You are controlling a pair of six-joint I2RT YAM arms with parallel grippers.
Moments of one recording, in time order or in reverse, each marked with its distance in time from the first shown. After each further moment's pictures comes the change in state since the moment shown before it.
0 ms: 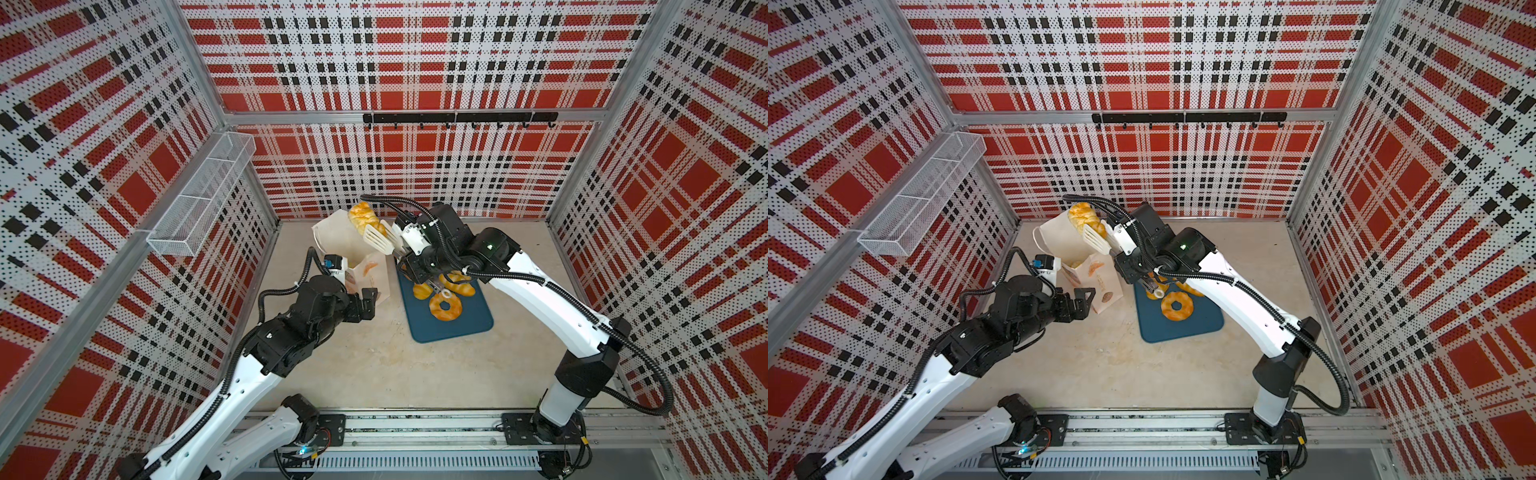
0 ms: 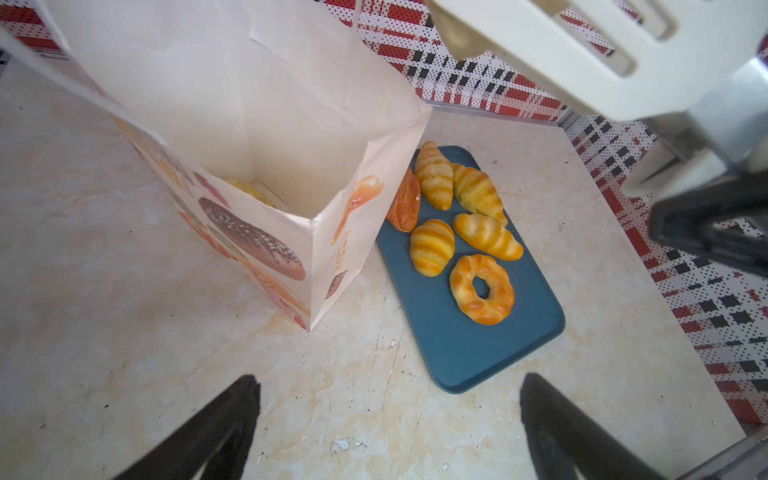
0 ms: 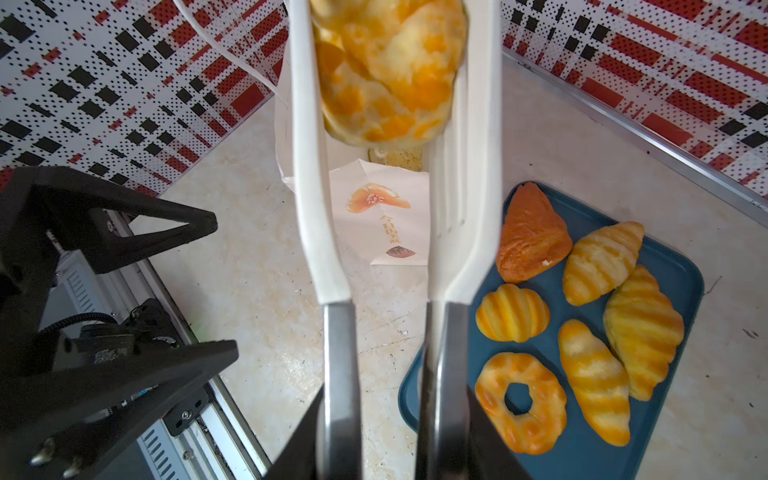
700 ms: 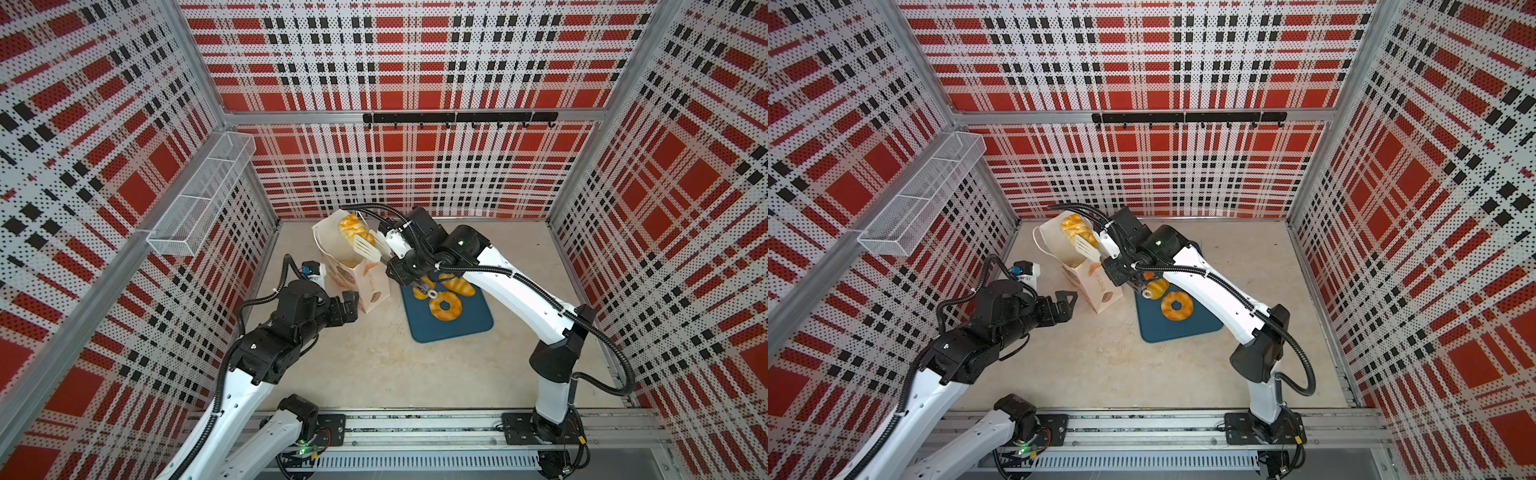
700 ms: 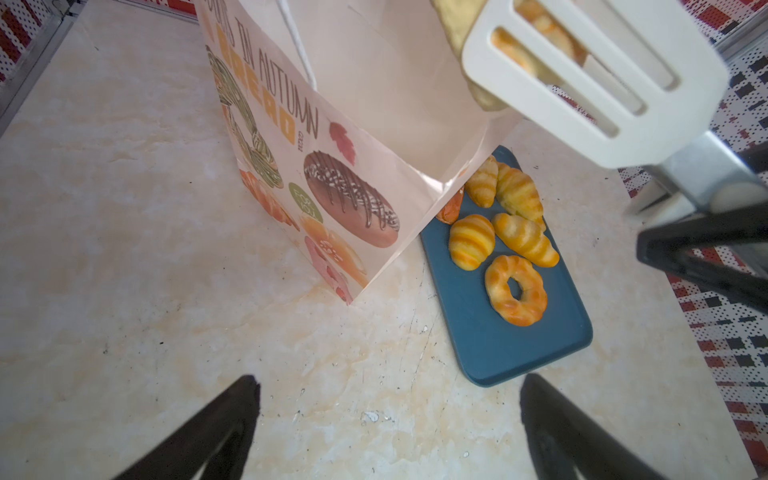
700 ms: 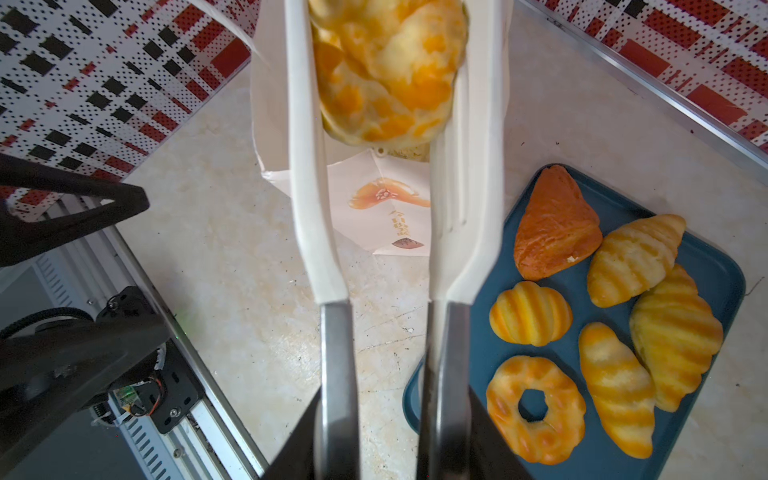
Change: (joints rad) left arm 0.173 -0.080 -0.051 -0.080 0.093 -0.014; right arm 0.028 0.162 0.131 -0.079 0.032 0.000
